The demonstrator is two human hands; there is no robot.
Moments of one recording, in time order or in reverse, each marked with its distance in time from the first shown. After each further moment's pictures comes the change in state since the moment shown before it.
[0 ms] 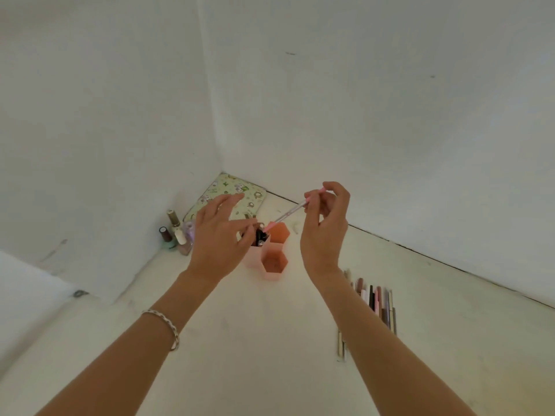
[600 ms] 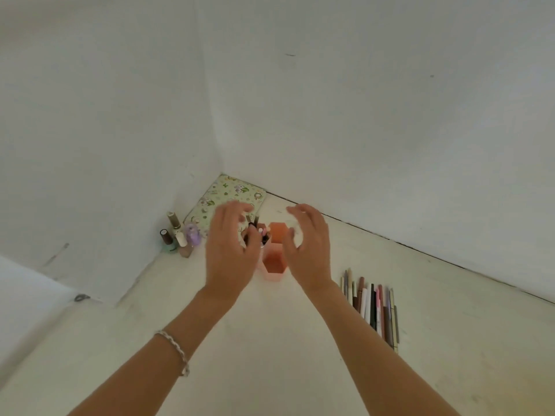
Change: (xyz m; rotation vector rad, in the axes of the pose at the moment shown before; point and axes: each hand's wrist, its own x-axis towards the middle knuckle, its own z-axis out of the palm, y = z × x) left_hand -0.011 0.042 -0.013 -0.436 0.227 -0.156; right_hand -0.027 0.036 0.001 -0.424 -0.242 -0.263
